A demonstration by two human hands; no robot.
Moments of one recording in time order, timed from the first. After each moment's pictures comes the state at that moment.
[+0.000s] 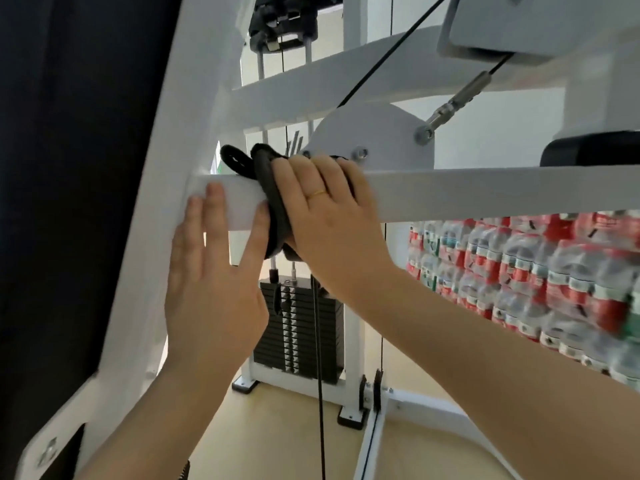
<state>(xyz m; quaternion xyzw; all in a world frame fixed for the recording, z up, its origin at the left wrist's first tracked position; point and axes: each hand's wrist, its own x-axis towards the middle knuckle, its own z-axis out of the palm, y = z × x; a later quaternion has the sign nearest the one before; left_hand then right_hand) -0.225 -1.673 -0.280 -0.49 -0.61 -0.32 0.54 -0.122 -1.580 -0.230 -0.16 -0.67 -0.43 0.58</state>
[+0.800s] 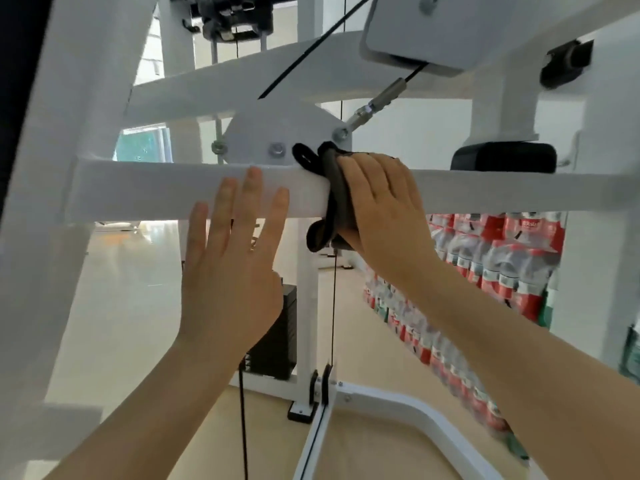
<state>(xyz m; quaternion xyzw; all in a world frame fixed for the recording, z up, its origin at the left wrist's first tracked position) -0.142 -1.633 -0.275 -0.56 -0.57 -0.33 0.50 0.009 -1.509 -0.236 -0.20 -0.69 -0.42 0.55</state>
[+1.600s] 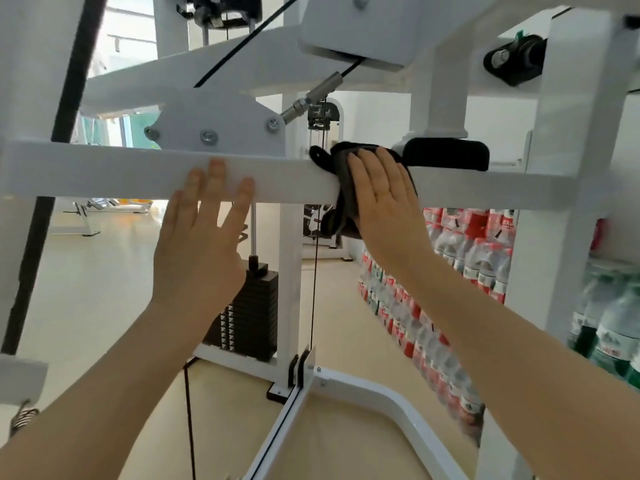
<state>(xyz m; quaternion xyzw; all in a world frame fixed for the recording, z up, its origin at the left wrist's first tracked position) -0.090 -1.616 -0.272 -0.54 -0.63 -0.30 0.47 0.097 -1.465 -0.245 -0.24 -0.70 -0.44 0.50</state>
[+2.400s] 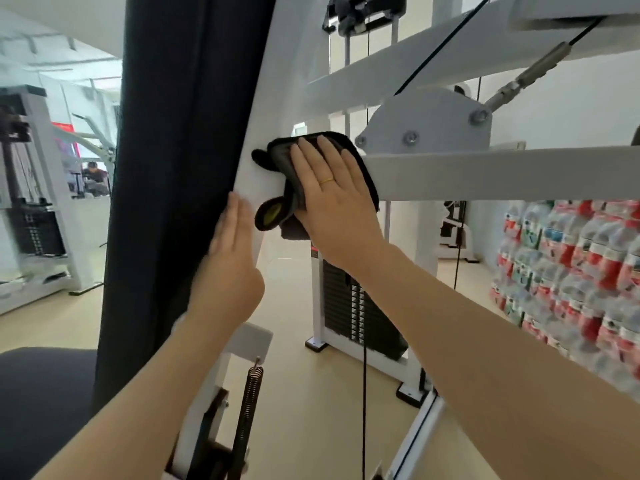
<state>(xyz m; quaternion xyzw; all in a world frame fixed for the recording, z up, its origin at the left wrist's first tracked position) -0.234 -1.737 -0.288 -0.45 -0.77 -0.30 0.33 -0.150 -1.605 -0.238 -0.09 -0.74 -0.29 0.60</state>
